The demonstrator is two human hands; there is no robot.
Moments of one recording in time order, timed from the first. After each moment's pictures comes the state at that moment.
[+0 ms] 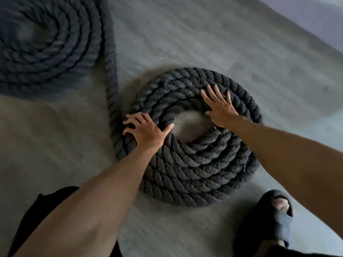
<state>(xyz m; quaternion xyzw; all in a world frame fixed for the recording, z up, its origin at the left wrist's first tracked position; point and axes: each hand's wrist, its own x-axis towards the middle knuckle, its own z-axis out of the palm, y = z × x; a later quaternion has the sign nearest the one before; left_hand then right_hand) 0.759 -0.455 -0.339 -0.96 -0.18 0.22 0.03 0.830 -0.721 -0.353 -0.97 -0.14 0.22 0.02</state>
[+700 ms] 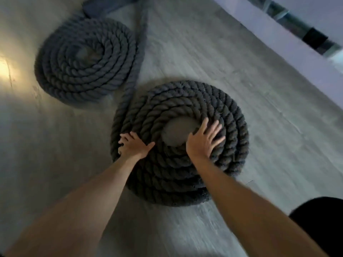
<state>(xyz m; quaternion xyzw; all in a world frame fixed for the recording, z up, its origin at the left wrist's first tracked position) 0.822 -0.481 -0.310 -0.87 -0.37 0.33 -0.05 0.883 -0.683 -0.331 -0.97 0.06 0.17 0.19</state>
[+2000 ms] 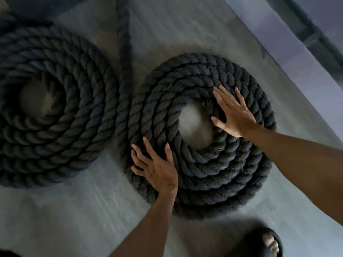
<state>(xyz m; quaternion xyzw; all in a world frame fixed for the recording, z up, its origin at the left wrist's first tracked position) 1.086 -0.465 -0.380 -0.88 -0.46 -0.02 -0.12 1.316 -0.672 -0.375 -0.92 -0.37 0.09 -0.02</state>
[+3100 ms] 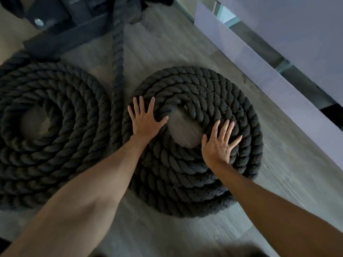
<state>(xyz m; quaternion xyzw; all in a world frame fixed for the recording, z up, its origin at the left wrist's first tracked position) 1.275 -0.378 -0.369 -0.97 -0.18 0.08 -0.12 1.247 -0.627 -0.366 -0.99 0.04 0.14 0.05</state>
